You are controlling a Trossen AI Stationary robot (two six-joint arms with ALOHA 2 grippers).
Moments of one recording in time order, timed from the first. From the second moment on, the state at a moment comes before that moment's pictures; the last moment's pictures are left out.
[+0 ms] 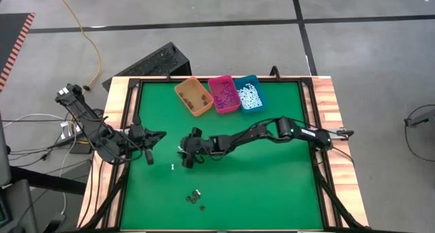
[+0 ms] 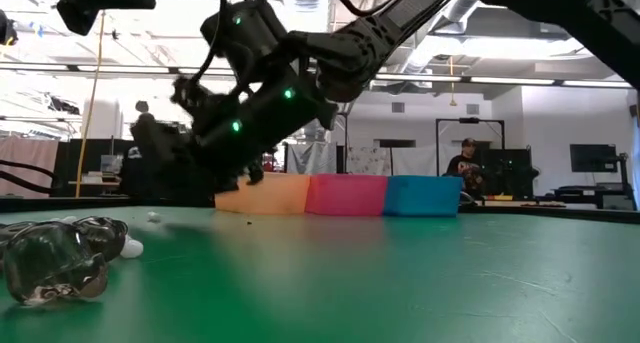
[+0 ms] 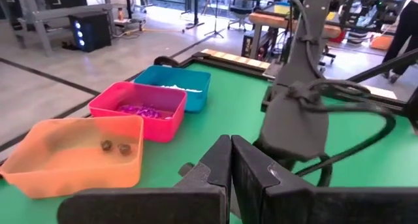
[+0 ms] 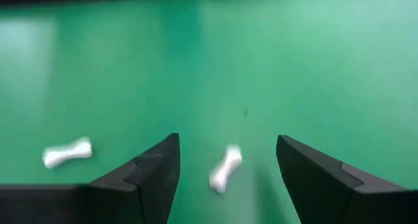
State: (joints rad) left arm -0.77 0.65 0.54 -0.19 -1.16 -0.40; right arm 0.09 2.39 1.72 0.20 0.27 0.16
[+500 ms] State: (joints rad) left arm -0.77 0.65 0.54 -0.25 -1.19 -0.43; right arm 0.09 2.47 1.72 0.21 0.32 0.20
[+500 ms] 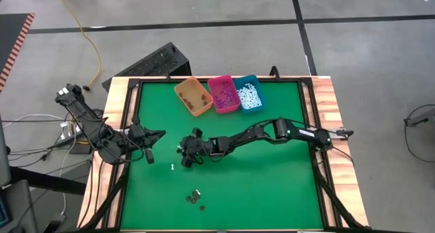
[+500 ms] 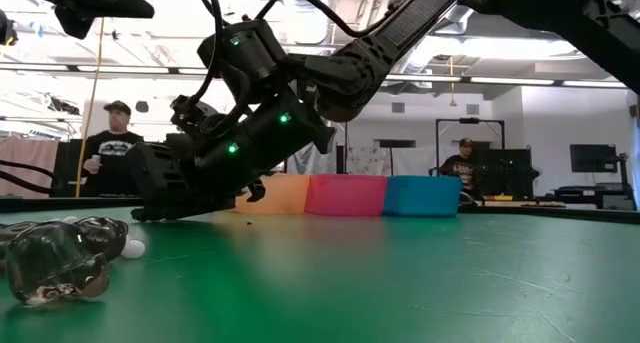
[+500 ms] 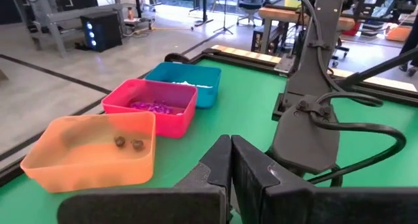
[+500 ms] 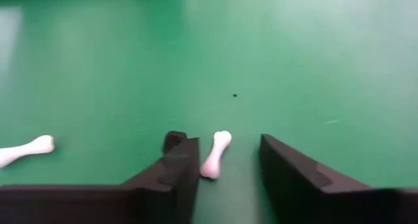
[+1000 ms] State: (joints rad) left arm -0.77 0.65 0.54 -0.26 -1.19 -0.43; right arm 0.10 2.47 1.72 0.17 0.33 0.20
